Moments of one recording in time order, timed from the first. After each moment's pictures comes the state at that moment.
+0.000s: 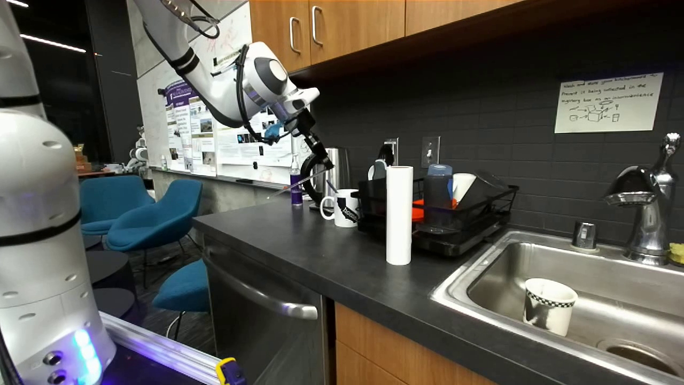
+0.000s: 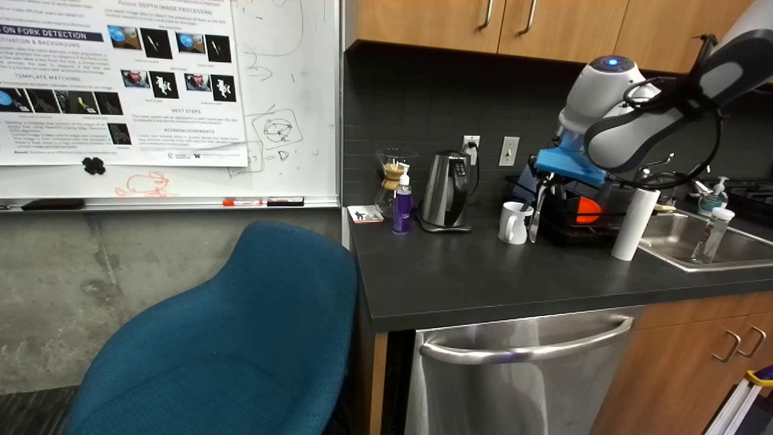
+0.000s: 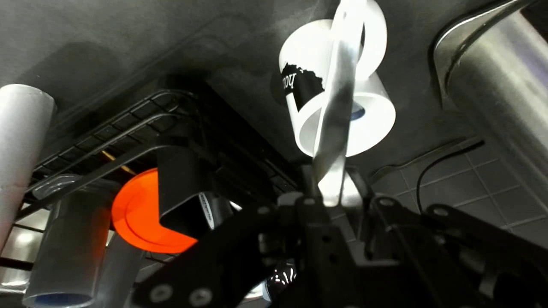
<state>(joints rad) -0.26 -0.15 -0.10 -2.40 -0.69 2.77 1.20</state>
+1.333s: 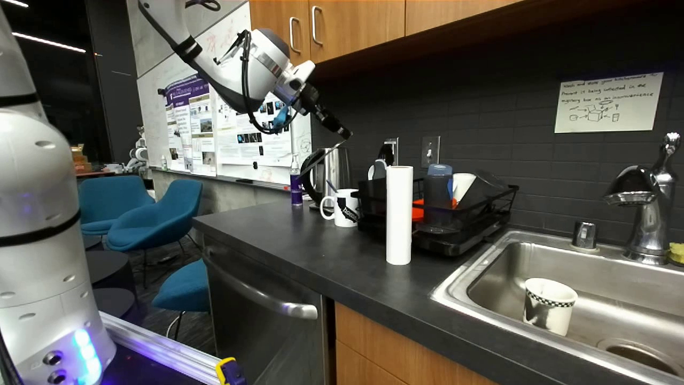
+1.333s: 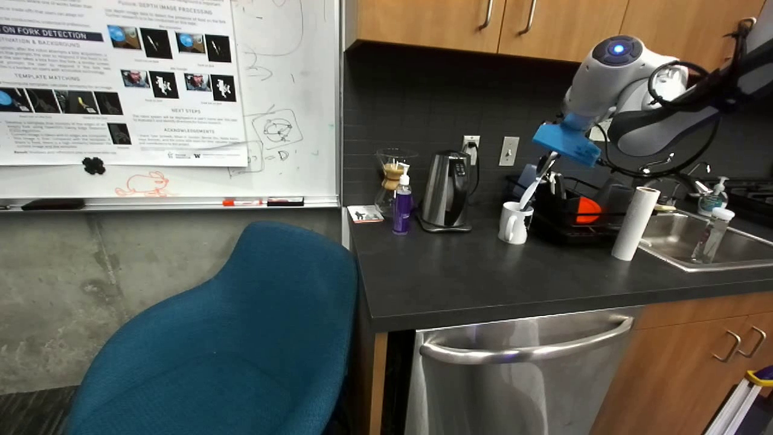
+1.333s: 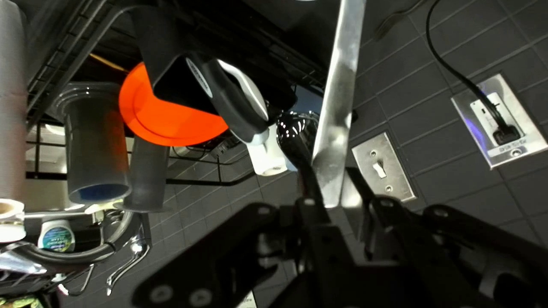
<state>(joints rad) -0.31 -0.19 -0.10 -2.30 -1.18 2.74 1.81</state>
